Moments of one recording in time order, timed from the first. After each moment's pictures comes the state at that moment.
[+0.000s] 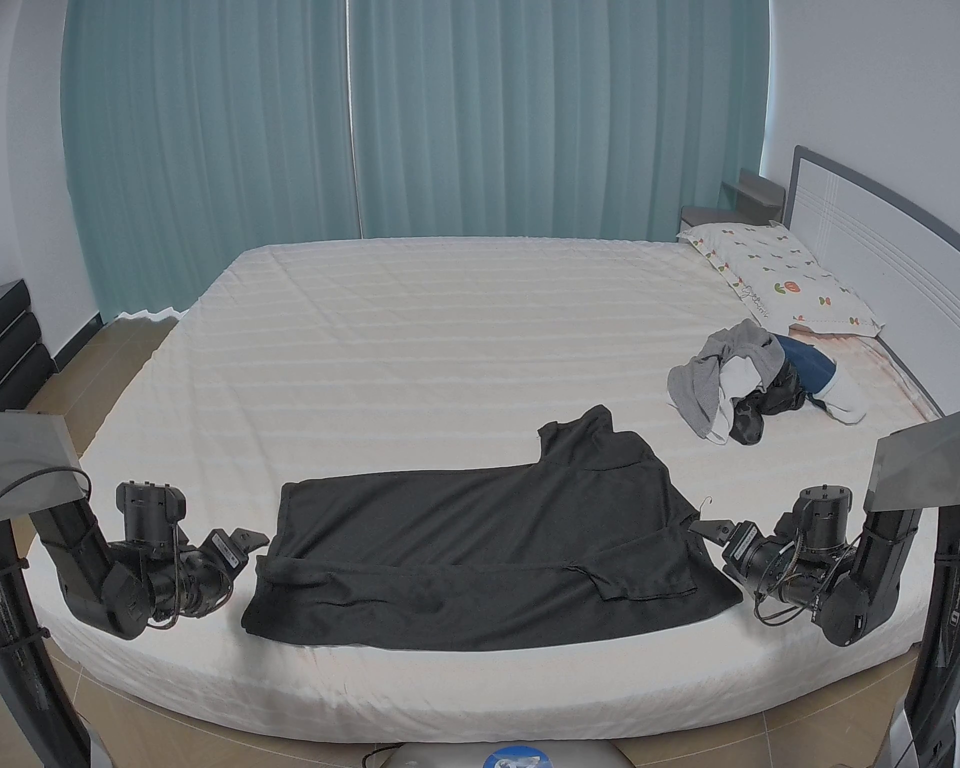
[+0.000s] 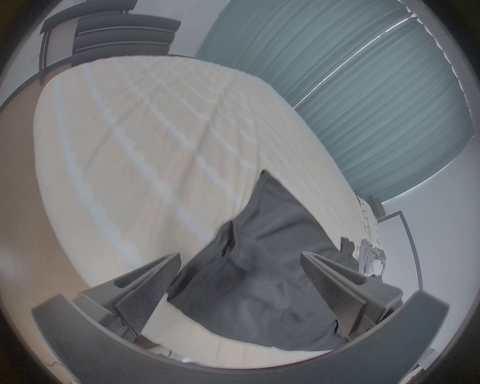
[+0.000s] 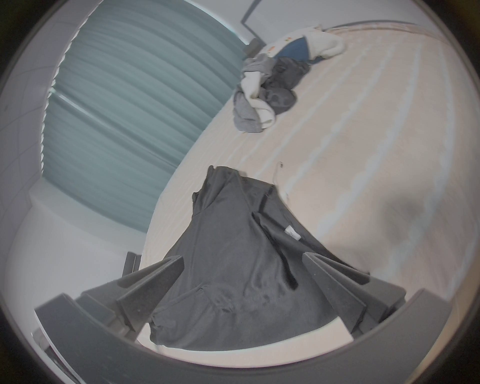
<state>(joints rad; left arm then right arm) 0.01 2.07 -0.37 -0.96 -0.12 -0.83 0.15 2.25 -0.35 -1.38 0.15 0.91</state>
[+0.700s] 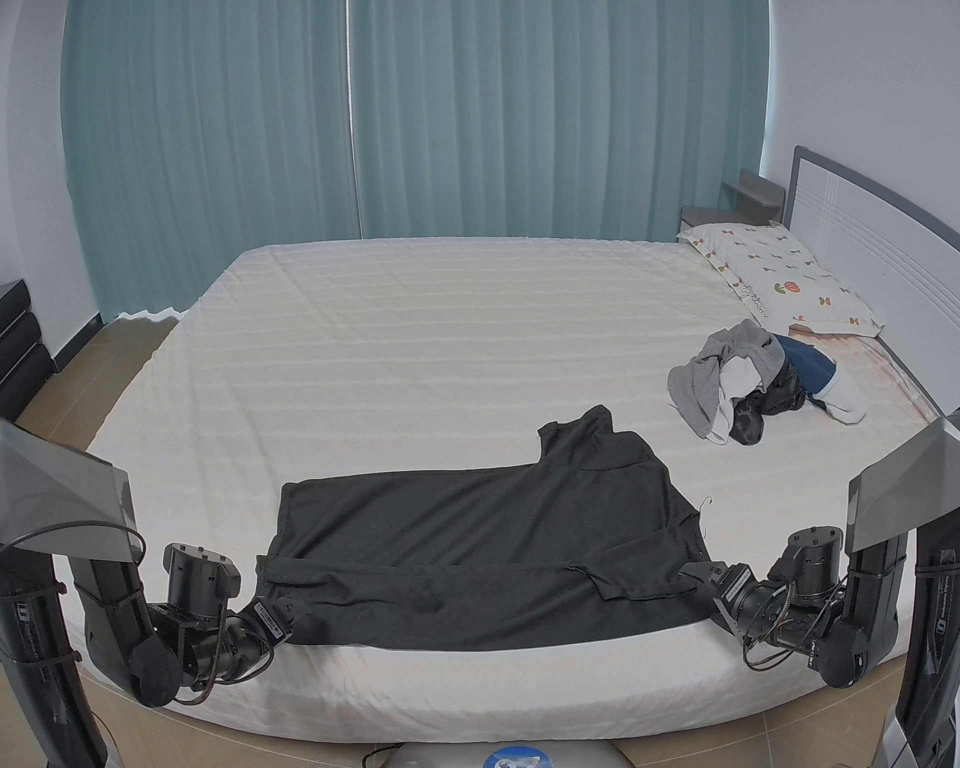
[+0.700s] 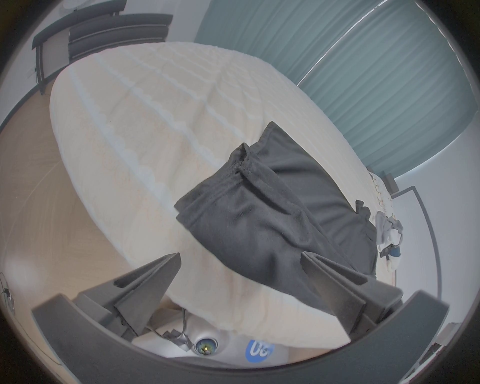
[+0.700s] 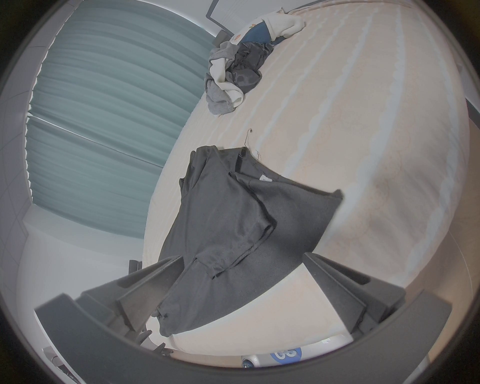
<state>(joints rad) -0.22 2.17 -0.19 -1.15 0.07 -0.90 0.23 2.32 -0.18 -1.55 0.10 1.04</state>
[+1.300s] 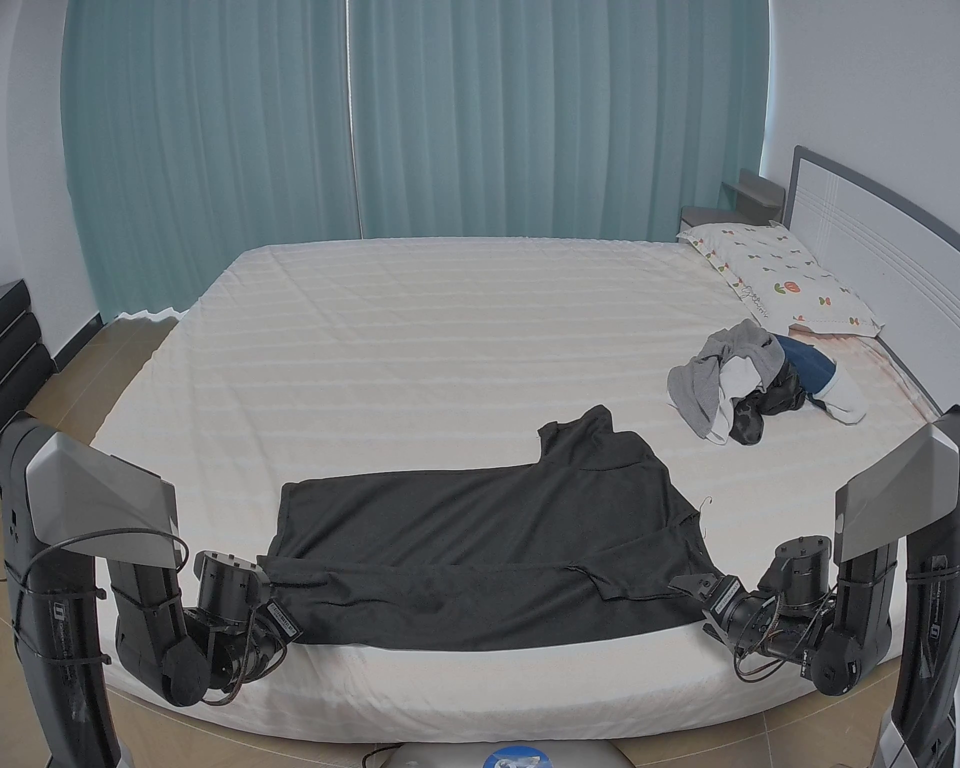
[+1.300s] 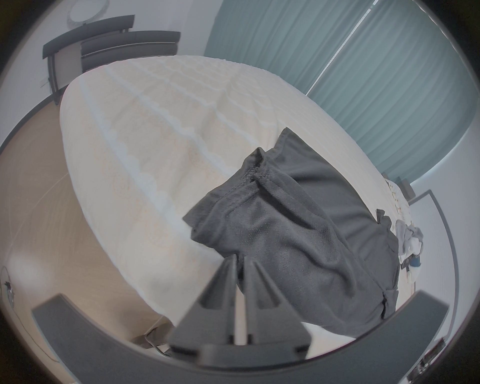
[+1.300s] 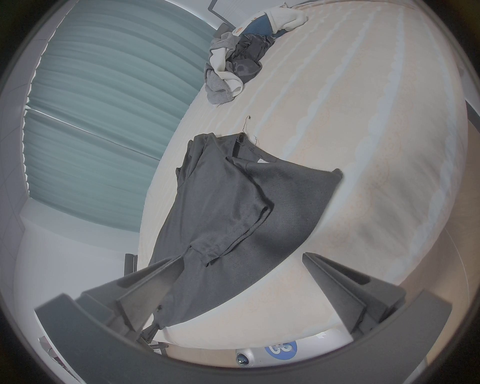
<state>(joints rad) -0.25 2.28 -0.26 -1.16 0.21 -0.94 0.27 2.35 -0.18 -1.55 0.06 1.04</state>
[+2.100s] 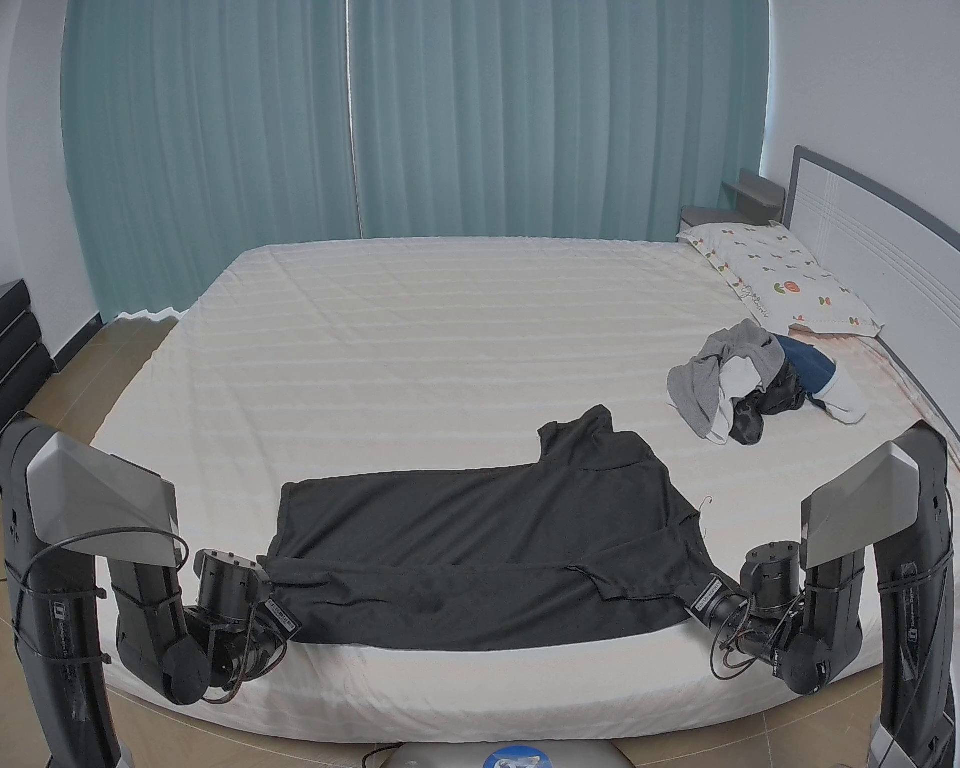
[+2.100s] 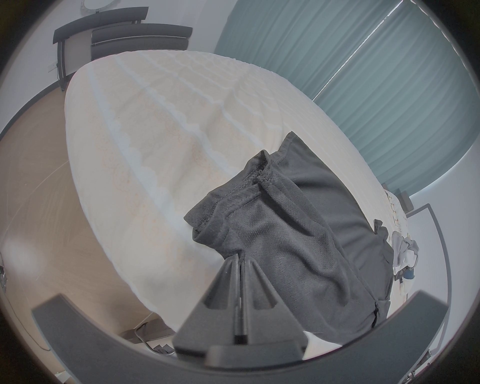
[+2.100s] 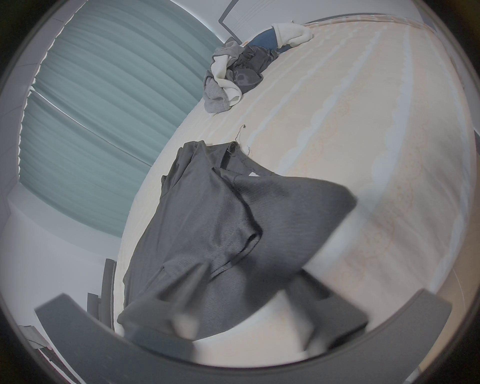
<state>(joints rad) -0.25 2.28 -0.27 -1.16 0.21 -0.99 0.30 2.46 -0.29 -1.55 -0.09 0.98</state>
